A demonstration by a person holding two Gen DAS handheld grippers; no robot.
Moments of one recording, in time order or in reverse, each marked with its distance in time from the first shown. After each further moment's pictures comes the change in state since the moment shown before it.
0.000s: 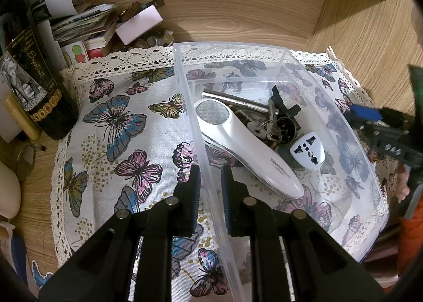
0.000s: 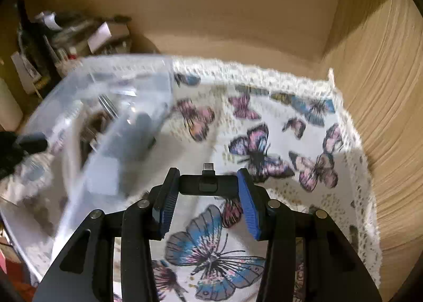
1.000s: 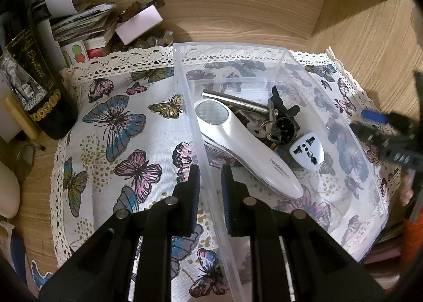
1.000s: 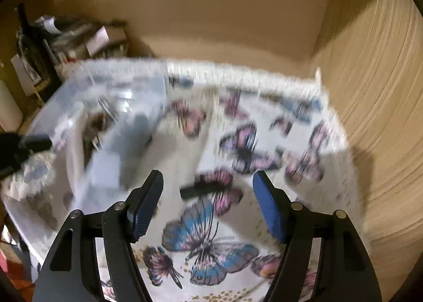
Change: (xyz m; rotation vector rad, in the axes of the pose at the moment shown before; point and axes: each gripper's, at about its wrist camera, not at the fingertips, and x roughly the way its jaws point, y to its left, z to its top) left arm -0.001 0.000 -0.001 -0.004 -0.001 -0.003; right arm 0.007 -0.016 -0.017 0.028 0.086 -0.003
